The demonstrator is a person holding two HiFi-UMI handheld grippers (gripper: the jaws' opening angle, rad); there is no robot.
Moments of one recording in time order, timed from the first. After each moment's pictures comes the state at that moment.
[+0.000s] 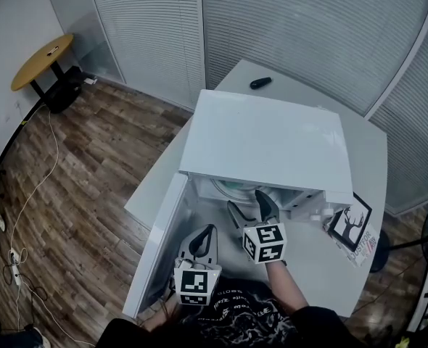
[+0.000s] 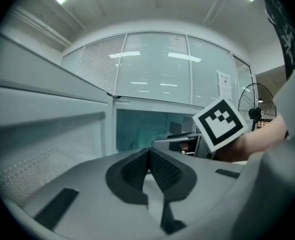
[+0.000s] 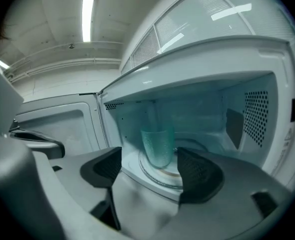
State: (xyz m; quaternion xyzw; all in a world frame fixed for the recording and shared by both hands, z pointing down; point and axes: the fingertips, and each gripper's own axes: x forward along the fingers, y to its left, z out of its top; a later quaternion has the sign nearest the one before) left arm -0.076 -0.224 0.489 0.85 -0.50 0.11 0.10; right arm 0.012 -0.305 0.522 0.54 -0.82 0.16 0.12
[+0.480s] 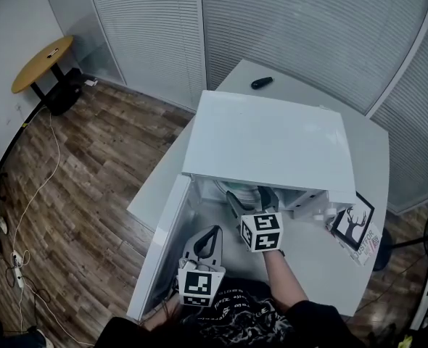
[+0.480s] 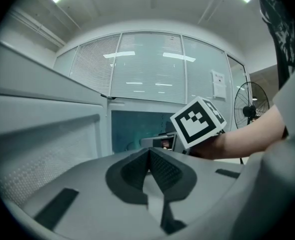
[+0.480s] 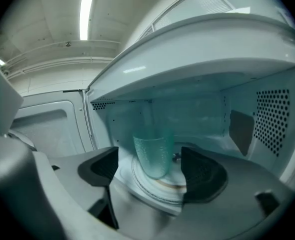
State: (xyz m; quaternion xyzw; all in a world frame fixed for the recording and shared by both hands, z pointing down) left arm -0.070 -0.223 0.487 0.87 -0.47 0.11 0.09; right arm 0.010 -0.338 0.525 0.57 -0.80 0.15 0.13
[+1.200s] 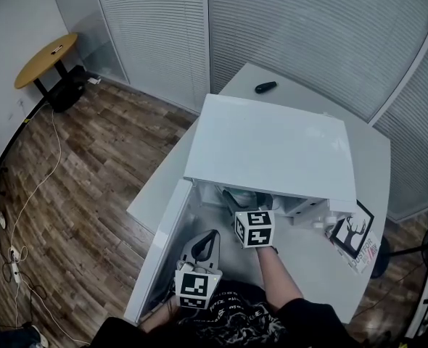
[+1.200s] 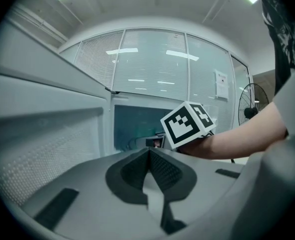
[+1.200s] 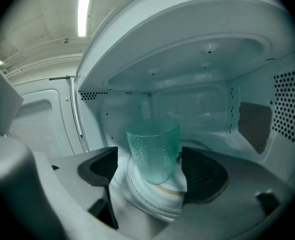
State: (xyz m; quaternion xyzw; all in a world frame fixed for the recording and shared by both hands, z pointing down) left arm -0.075 -0.228 0.497 0.86 -0.48 0.12 0.10; right arm 0.002 -0.363 0.545 0.57 -0.80 0.16 0.14
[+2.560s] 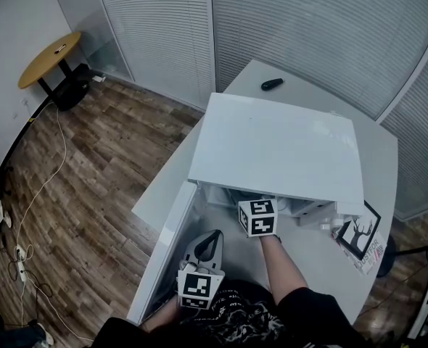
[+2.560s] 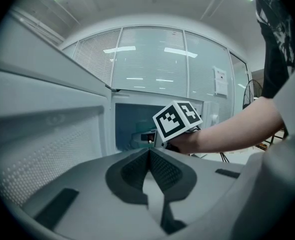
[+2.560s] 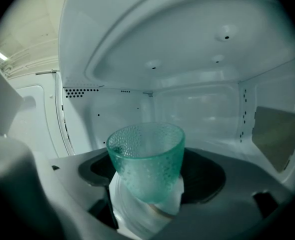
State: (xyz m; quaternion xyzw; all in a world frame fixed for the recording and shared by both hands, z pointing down) left arm -0.079 -0.233 0.503 0.86 -0.48 0.13 0.10; right arm -0.004 -0.399 0.547 0.55 -0.81 0.14 0.14
